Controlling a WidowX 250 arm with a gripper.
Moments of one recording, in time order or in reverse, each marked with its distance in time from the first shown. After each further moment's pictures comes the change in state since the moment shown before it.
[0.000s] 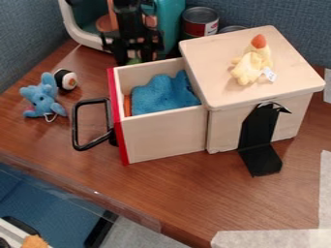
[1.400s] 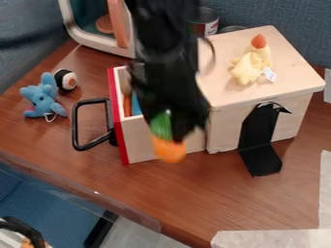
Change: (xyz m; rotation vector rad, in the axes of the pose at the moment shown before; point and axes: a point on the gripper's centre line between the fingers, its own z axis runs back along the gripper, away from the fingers) arm -0.198 -0.095 0.059 -0.011 -0.050 -0.645
